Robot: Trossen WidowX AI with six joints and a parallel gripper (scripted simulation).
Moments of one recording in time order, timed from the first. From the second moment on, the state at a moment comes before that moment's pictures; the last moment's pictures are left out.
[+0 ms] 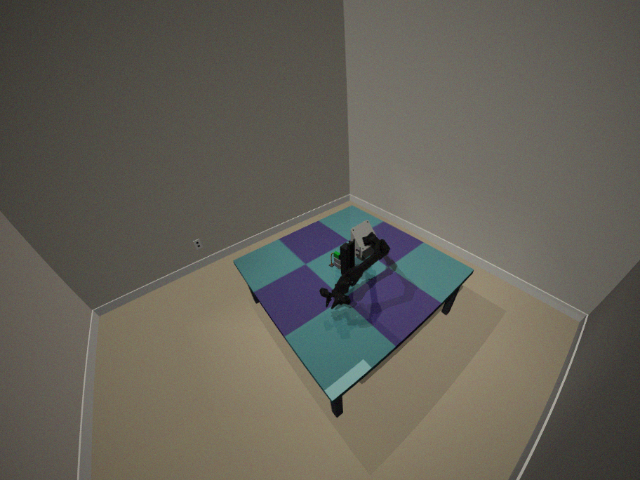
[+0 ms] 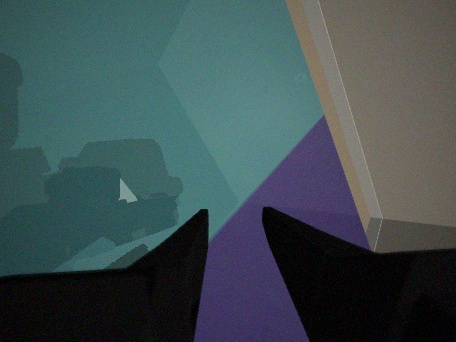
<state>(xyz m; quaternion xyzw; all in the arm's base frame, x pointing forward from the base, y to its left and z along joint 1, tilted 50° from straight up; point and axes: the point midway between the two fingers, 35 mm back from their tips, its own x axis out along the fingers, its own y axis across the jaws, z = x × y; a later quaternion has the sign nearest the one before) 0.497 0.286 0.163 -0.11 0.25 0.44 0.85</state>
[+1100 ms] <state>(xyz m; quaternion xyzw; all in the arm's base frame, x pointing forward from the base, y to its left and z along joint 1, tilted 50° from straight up) 0.294 -0.040 -0.023 0.56 0.74 -0.16 0.34</state>
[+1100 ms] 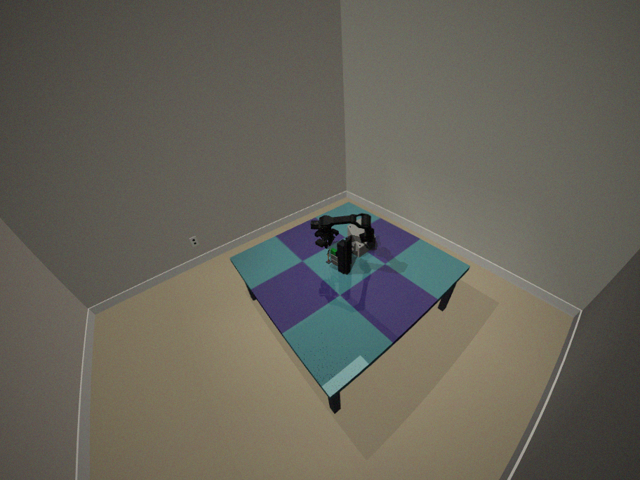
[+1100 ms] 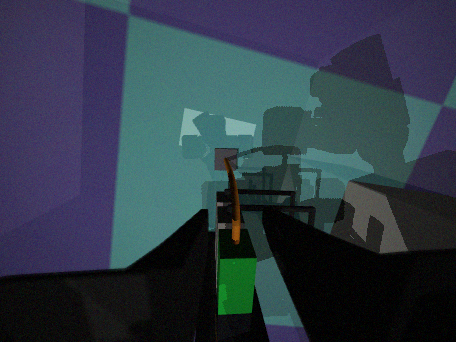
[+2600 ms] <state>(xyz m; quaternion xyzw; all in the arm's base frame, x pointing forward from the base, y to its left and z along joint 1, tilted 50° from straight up) 0.280 -0.012 0.006 0.57 0.74 -0.17 0.32</state>
